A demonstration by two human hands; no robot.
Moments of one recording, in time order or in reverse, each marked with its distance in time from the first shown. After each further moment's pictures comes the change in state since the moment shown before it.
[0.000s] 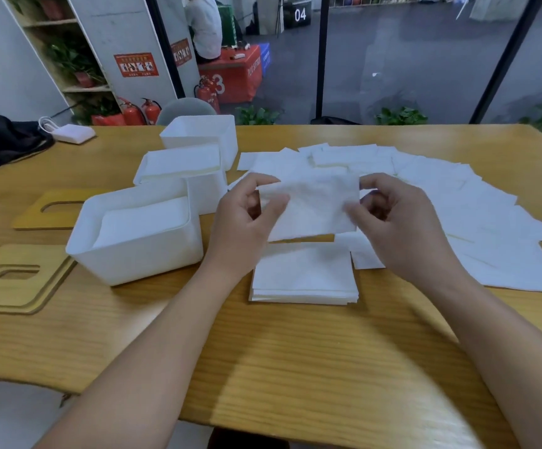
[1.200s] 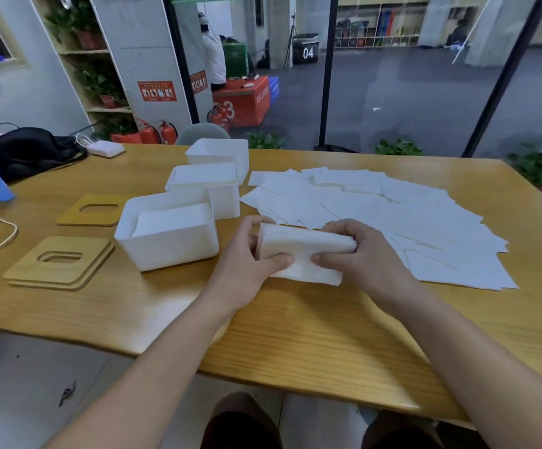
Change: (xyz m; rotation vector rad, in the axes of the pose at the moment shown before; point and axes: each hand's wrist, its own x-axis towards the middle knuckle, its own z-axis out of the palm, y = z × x) left_hand -0.076 0.038 -0.019 -0.021 -0.093 -0.329; right_hand -0.051 -0.028 0.006 0.267 -0.221 0.253
